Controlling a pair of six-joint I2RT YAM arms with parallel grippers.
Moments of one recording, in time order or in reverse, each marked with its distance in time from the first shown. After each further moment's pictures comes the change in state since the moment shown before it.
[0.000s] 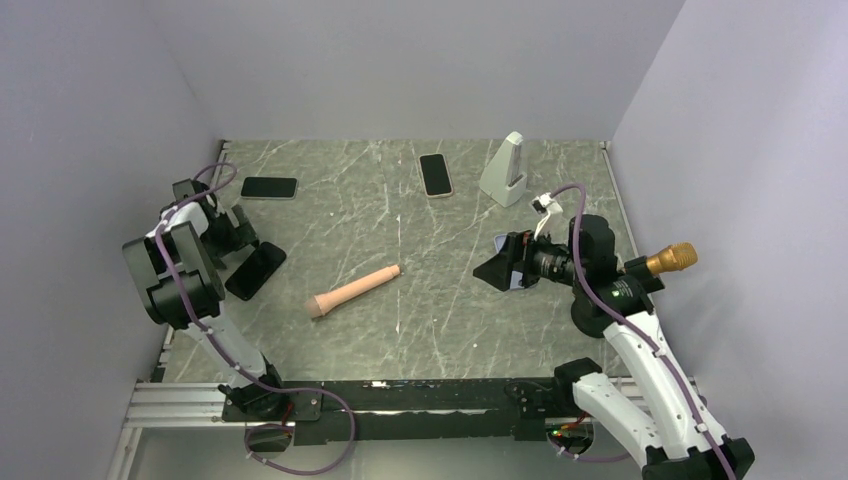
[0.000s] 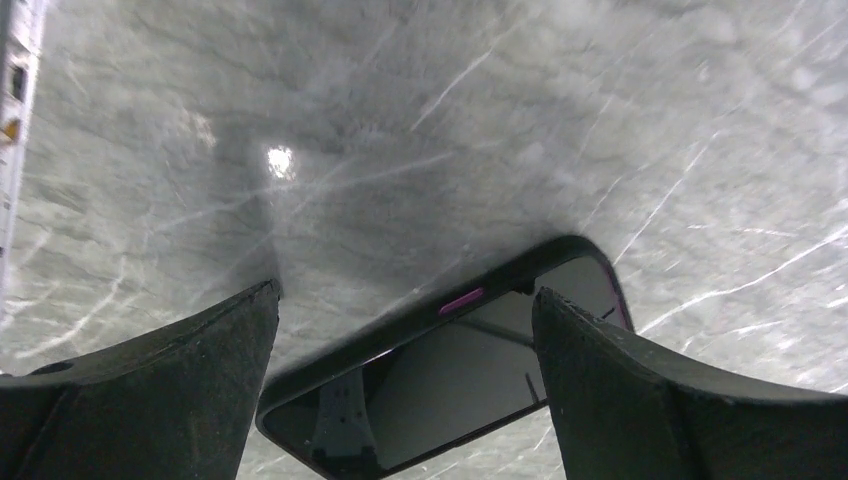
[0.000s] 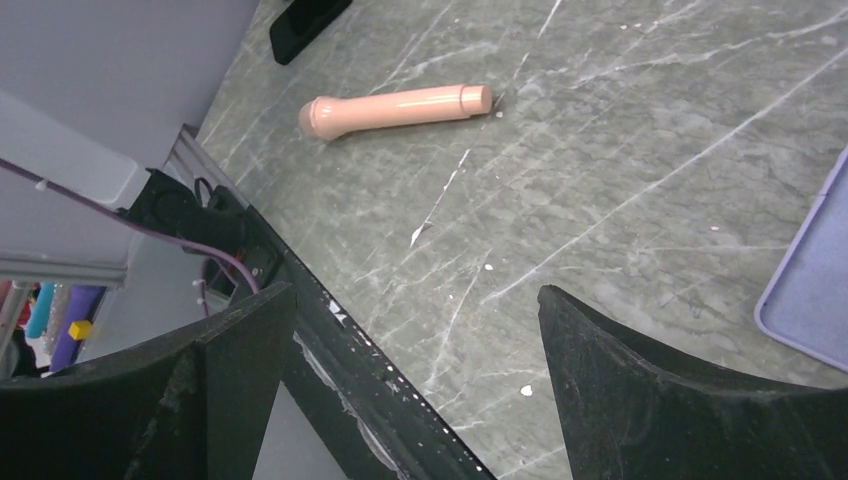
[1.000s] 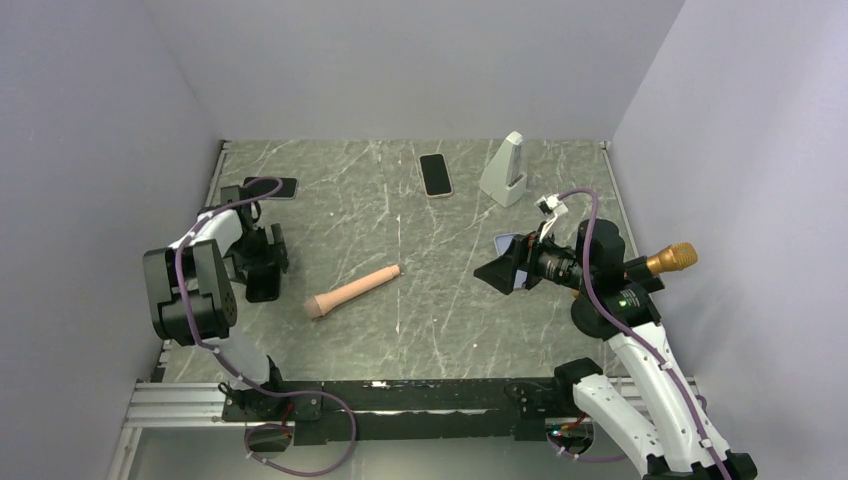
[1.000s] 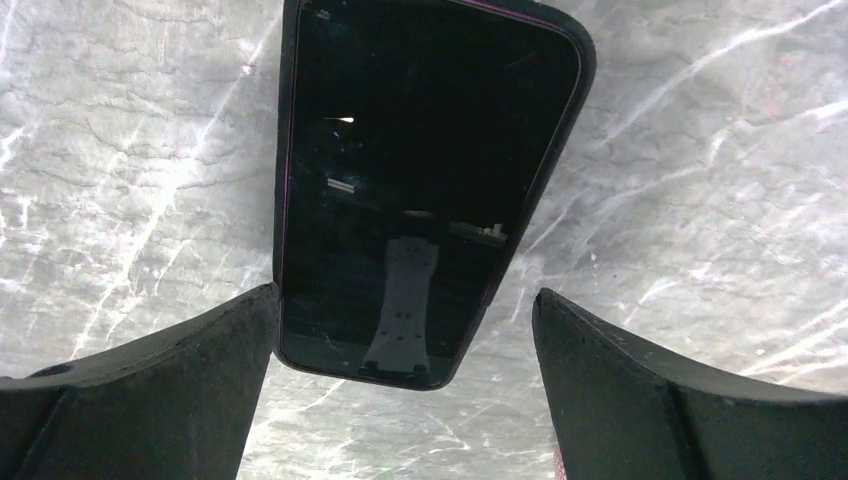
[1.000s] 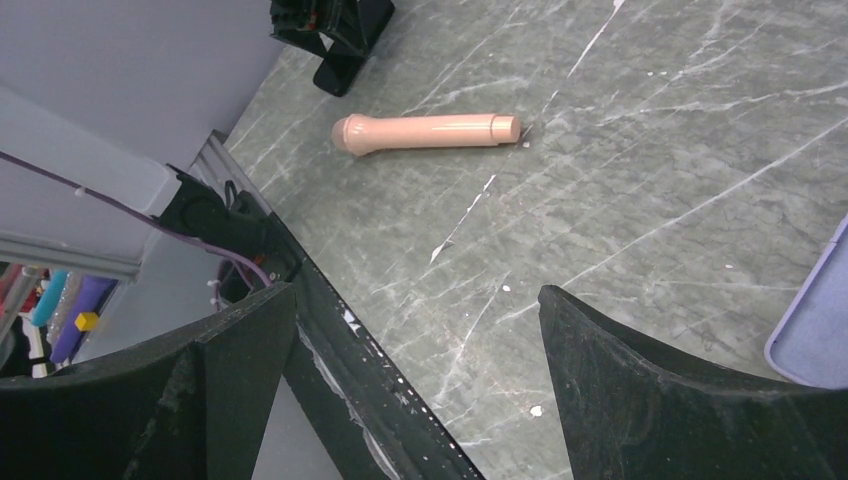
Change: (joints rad) left arm -0.217 -0.160 -0.171 -0.137 -0.120 0.017; right arm 0.003 -0.068 0.000 0.039 -0.045 0.004
